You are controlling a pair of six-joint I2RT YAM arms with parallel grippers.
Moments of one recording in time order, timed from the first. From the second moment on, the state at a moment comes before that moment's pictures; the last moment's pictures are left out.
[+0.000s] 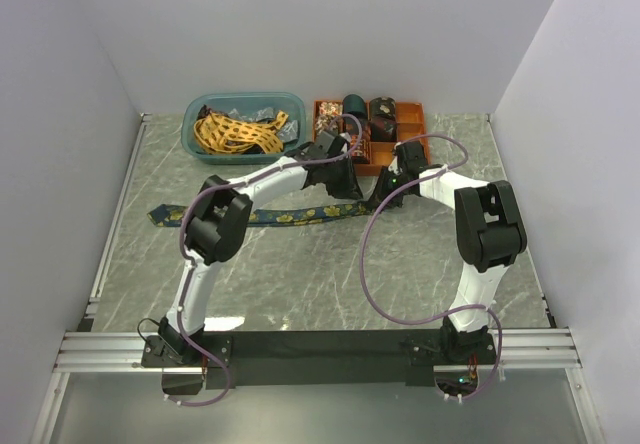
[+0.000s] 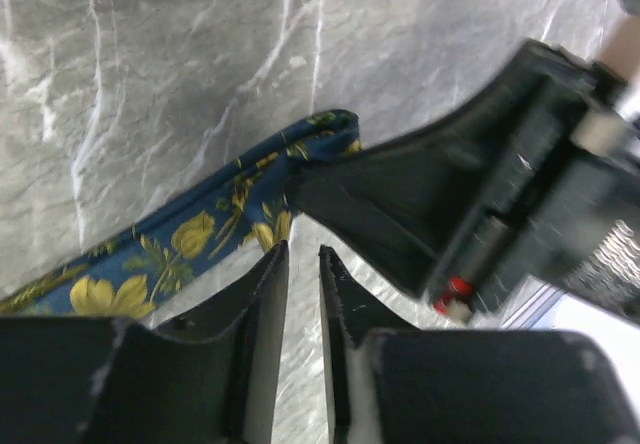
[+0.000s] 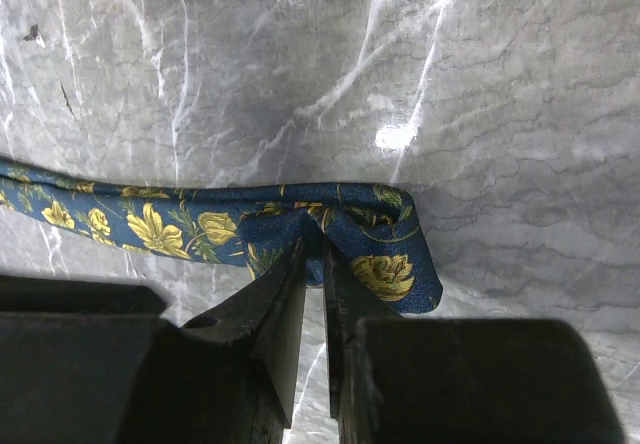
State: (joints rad) left arm -0.68 2.18 1.75 -0.39 0.28 -0.78; right arm 0.21 1.89 1.15 -0.29 -0.36 0.52
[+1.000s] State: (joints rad) left arm -0.71 2.27 1.70 -0.31 0.29 -0.79; right arm 0.20 1.81 1.14 -0.31 -0.37 0.51
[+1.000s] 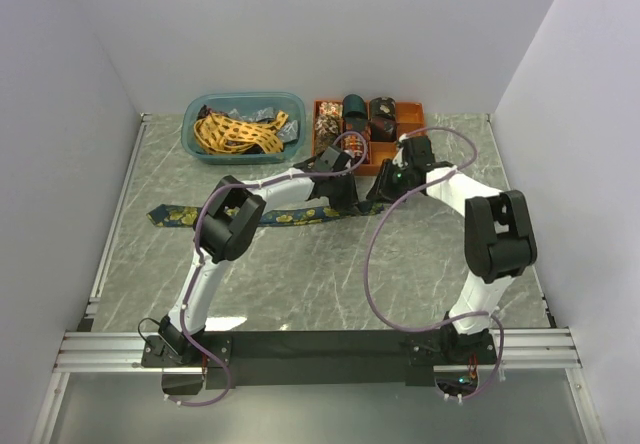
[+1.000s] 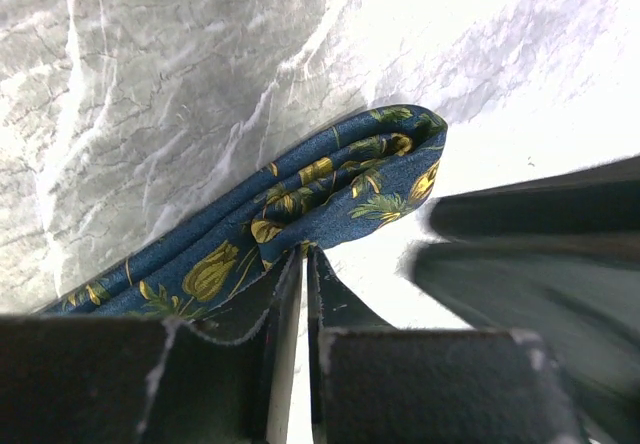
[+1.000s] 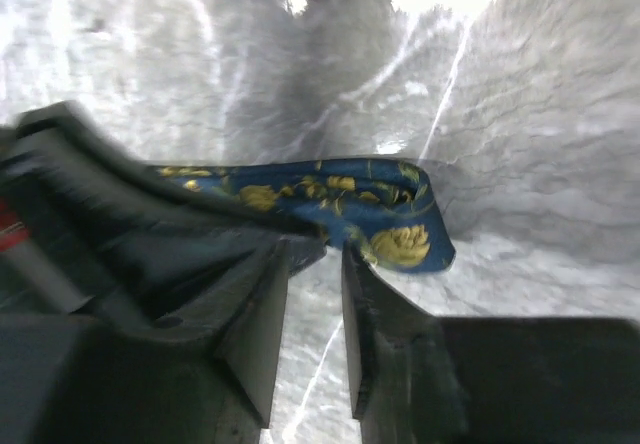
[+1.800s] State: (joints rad) left arm -0.65 2.21 1.53 -0.14 0.35 -0.79; right arm 0.10 1.90 1.13 -0.27 -0.58 0.38
